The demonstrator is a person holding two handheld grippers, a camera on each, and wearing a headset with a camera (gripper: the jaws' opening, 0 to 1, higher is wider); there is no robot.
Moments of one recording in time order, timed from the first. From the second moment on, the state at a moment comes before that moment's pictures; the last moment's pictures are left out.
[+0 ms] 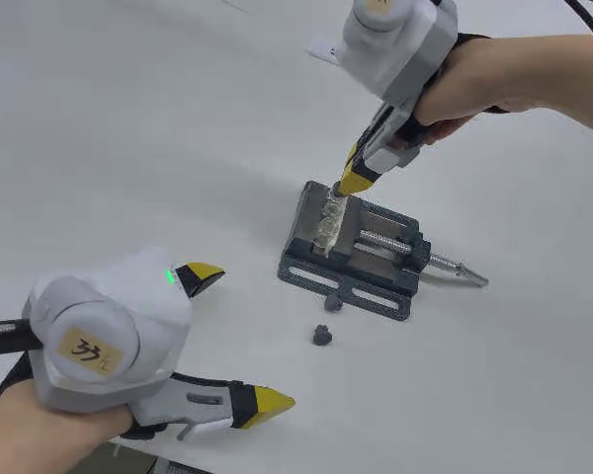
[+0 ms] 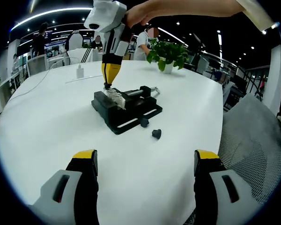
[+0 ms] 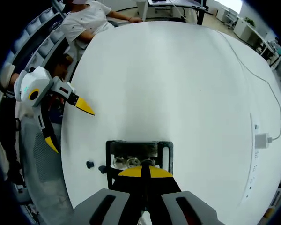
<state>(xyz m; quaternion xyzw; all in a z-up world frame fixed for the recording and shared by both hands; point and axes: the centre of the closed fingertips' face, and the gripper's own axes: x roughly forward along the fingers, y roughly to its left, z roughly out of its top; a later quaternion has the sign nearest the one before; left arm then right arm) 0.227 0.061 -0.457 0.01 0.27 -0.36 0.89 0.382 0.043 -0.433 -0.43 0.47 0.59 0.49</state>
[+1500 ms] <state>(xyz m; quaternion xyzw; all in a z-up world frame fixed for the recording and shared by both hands) 0.227 0.062 -0.421 0.03 0.25 -0.36 0.90 0.366 0.039 -0.426 -0.42 0.48 0.55 0.53</state>
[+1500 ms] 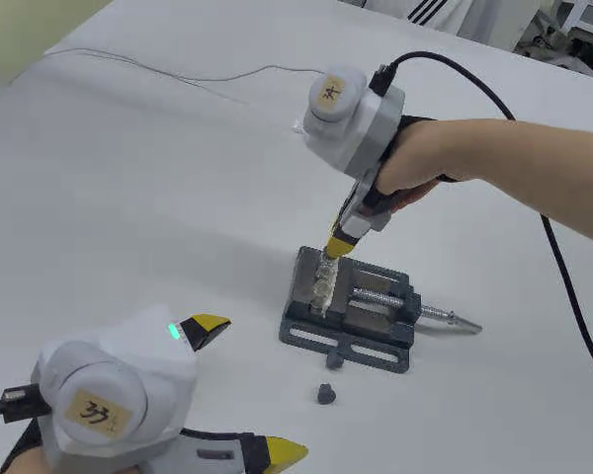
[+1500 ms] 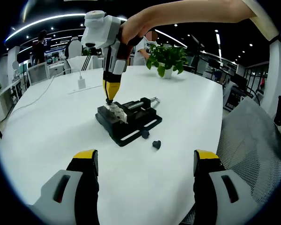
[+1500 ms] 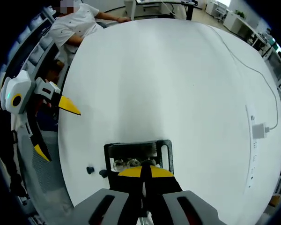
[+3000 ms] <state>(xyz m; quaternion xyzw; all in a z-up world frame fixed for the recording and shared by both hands) 0.220 0.073 -0.413 0.05 0.23 -0.35 0.90 0.311 -0.005 -0.415 -0.34 0.38 0.56 0.65</state>
